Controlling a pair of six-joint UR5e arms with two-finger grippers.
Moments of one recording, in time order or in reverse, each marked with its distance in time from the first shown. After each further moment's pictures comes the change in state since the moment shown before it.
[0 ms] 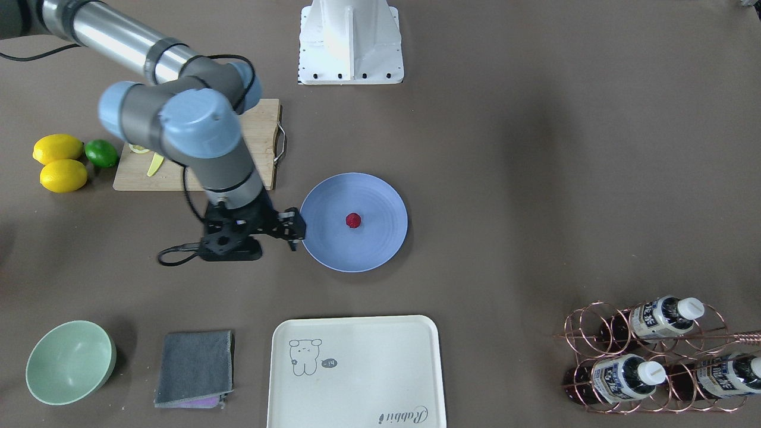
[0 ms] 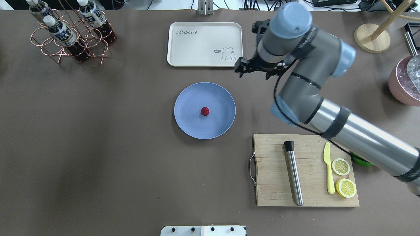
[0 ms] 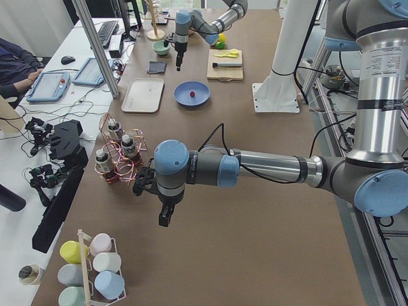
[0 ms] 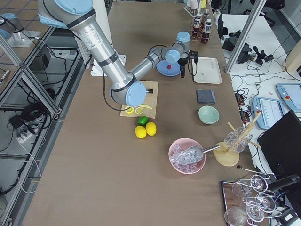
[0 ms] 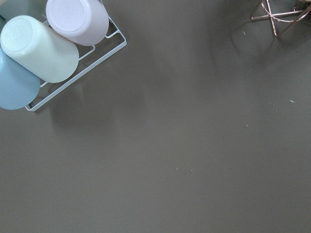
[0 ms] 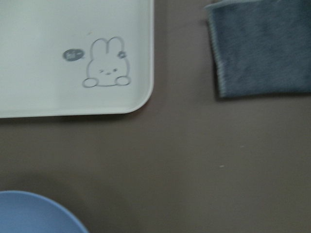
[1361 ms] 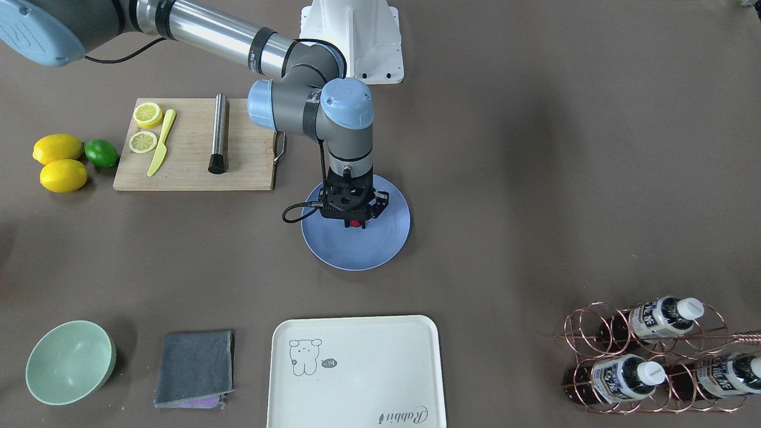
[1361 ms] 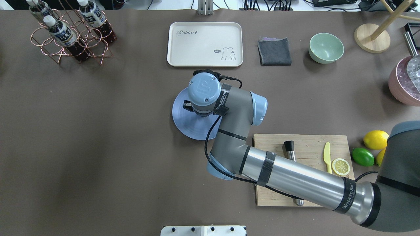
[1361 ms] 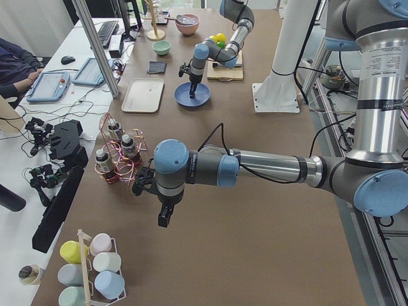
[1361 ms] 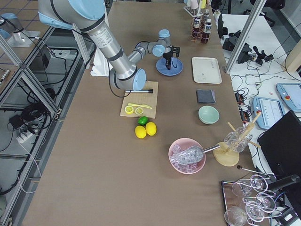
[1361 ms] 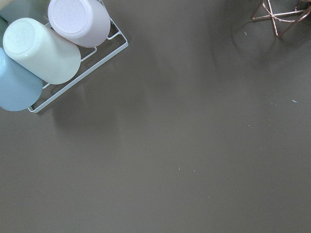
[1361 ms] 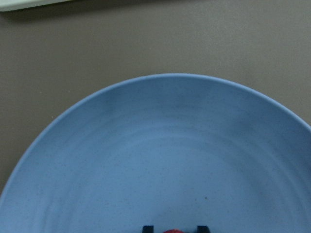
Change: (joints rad) left arm 0.002 -0.008 0.002 -0.003 0.016 0.001; right arm -0.351 0.261 -0.260 0.049 -0.357 0.355
